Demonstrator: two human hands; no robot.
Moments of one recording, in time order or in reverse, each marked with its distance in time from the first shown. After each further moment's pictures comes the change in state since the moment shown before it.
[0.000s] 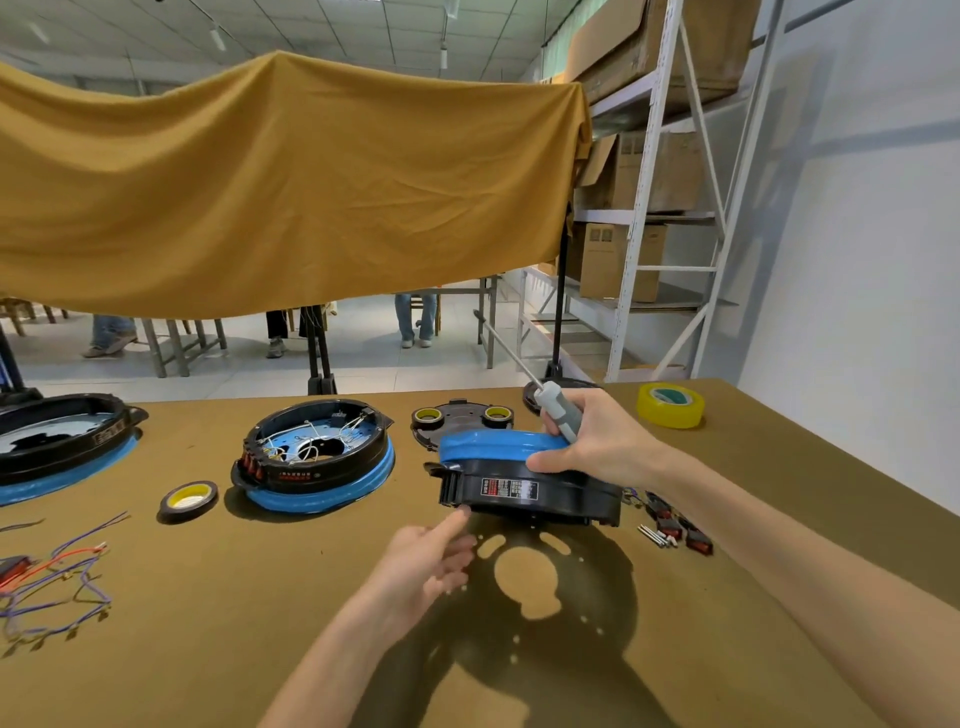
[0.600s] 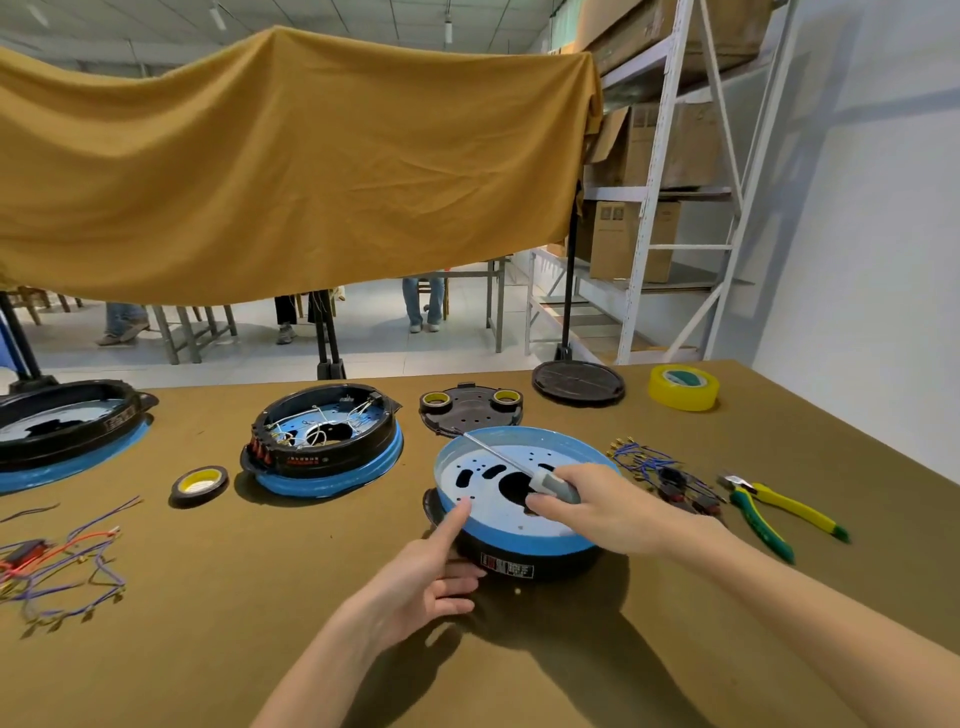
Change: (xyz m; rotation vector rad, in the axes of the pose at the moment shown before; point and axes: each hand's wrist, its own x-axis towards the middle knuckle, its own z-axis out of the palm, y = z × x) left_hand 0.006 -0.018 -0.014 0.081 -0.108 -0.159; right_hand -0.038 0.035 0.048 -0.149 -0.235 0.122
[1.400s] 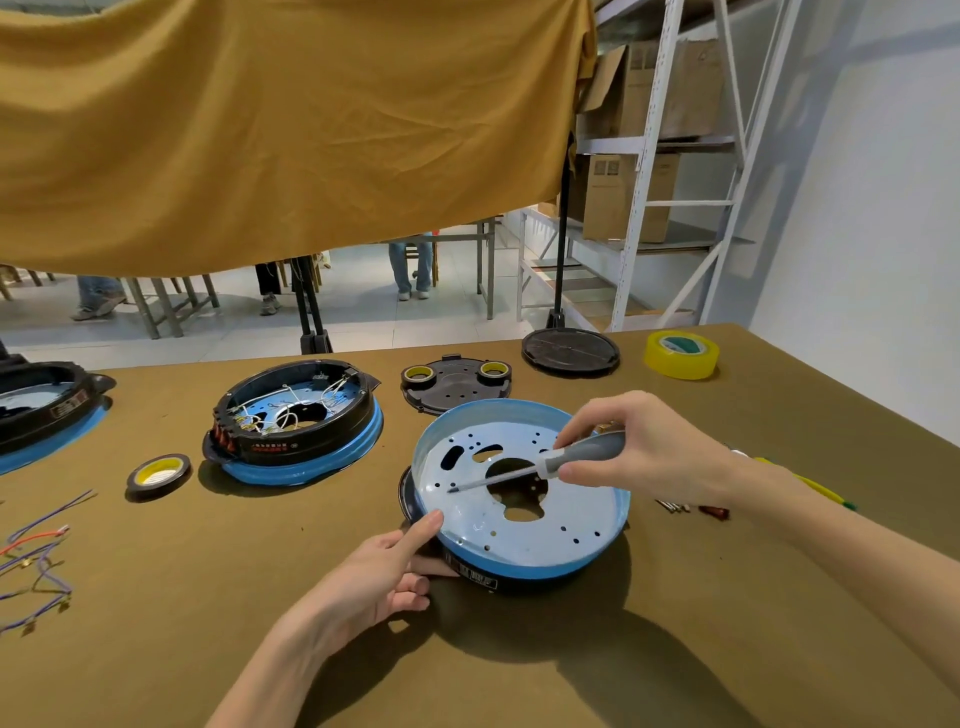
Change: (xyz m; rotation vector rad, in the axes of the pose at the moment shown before) left_hand 0.016 -0.006 -0.028 0.094 -0.077 0.008; right_hand -0.005 0.011 -0.055 0.095 0.120 -0.141
